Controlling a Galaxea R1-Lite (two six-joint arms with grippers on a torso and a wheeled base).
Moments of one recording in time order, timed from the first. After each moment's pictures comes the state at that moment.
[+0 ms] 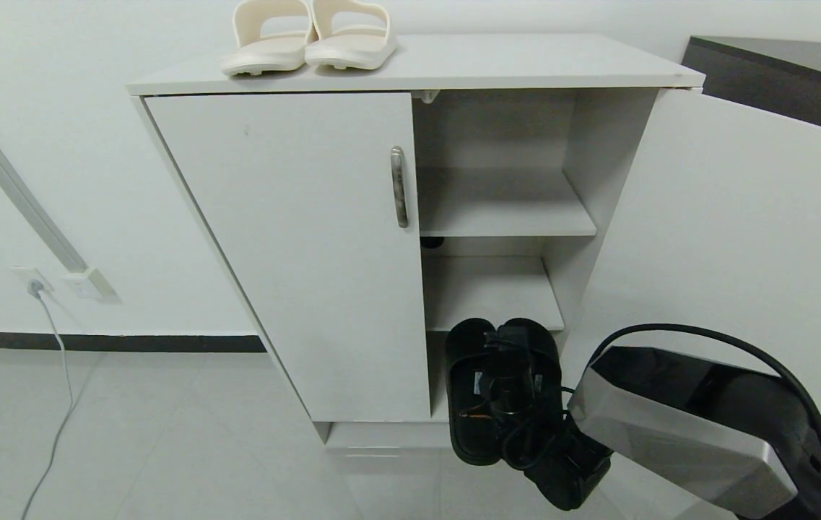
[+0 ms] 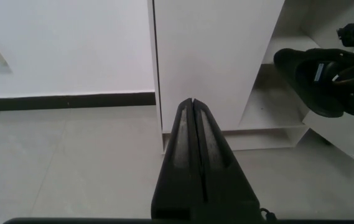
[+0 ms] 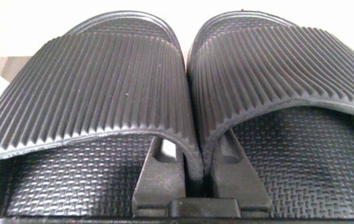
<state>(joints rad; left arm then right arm) 0.00 0.00 0.00 0.00 -0.03 0.01 0.72 2.54 -1.19 -1.15 -0.75 0.20</state>
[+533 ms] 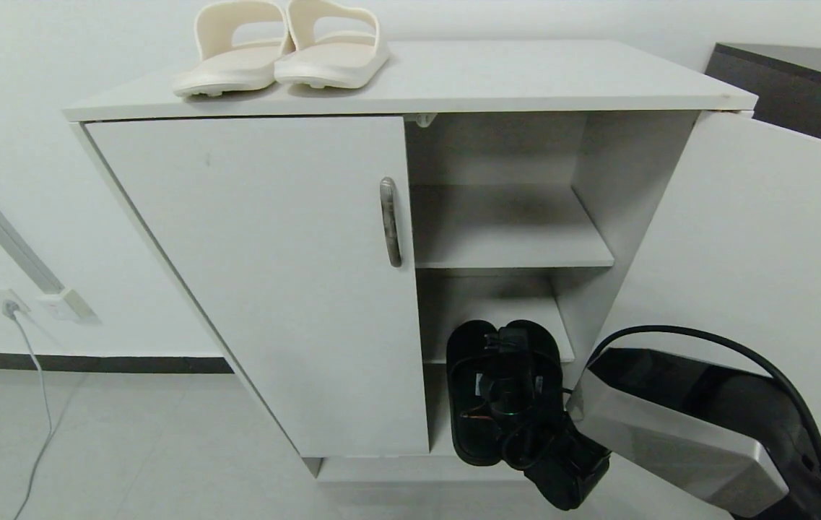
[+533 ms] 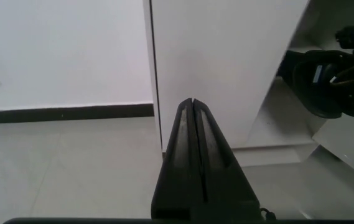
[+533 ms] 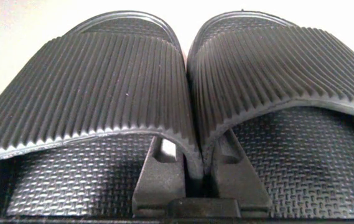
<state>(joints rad) 0.00 0.00 0.00 0.00 -0.03 0.01 0.72 2.56 -1.19 -1.15 -0.76 0.20</state>
